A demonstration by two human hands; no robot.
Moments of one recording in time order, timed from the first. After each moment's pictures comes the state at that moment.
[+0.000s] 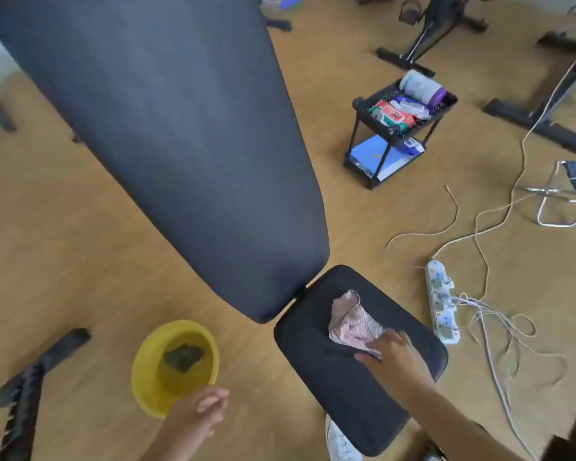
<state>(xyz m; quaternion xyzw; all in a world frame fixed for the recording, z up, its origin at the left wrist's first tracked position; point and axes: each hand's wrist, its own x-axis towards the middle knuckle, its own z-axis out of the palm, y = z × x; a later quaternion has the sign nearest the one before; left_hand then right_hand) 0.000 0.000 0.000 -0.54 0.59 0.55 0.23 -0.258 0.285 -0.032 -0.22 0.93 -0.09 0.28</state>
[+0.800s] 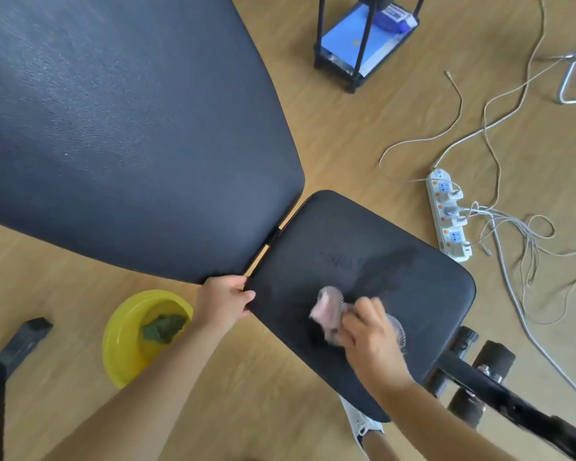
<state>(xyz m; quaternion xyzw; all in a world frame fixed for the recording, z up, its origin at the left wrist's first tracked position) -0.162 0.008 -0.144 -0.49 0.70 0.48 0.18 -0.199 0.275 -0.130 -0.28 0.93 -0.22 0.11</state>
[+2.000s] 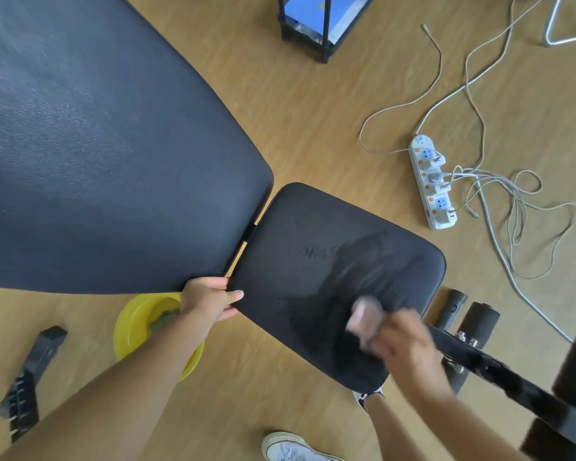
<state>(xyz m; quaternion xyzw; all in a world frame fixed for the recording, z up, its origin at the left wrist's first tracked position) -0.189 0.016 -0.125 -0.64 0.54 0.52 0.19 -0.217 0.358 -0.101 -0.20 0.93 -0.23 0.20</state>
